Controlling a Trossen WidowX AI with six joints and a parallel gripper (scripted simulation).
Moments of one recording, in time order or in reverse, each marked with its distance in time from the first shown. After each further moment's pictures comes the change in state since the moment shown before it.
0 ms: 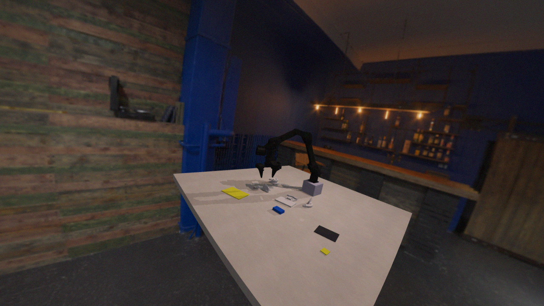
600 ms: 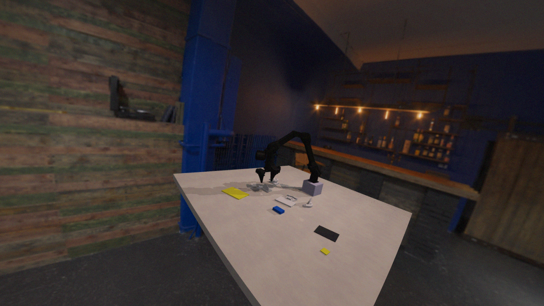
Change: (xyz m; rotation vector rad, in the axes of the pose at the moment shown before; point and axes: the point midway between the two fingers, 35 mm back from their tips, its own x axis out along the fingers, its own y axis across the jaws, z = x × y) arm 0.032 0.000 0.003 -0.179 0.001 -0.003
